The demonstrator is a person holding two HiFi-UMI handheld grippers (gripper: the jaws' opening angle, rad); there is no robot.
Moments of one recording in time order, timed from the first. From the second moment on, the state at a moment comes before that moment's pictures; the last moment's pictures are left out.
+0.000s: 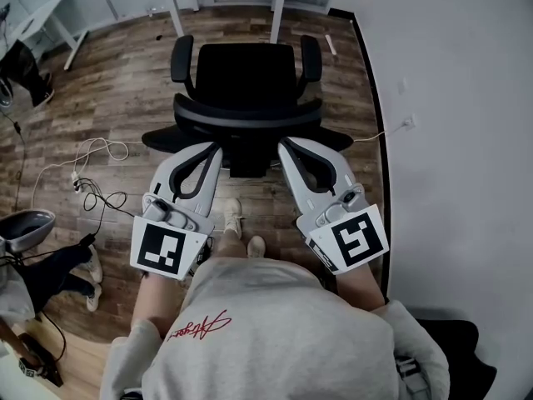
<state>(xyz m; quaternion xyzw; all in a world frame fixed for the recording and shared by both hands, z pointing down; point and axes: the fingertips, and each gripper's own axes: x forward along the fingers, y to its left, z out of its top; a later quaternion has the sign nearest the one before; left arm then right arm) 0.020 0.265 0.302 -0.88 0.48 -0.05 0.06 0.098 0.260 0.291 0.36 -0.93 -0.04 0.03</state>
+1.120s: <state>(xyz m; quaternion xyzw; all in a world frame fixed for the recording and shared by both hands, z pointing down) 0.020 0.266 0.299 -0.88 0.47 -0.05 0.06 0.091 0.261 0.291 0.36 -0.93 -0.06 0.03</state>
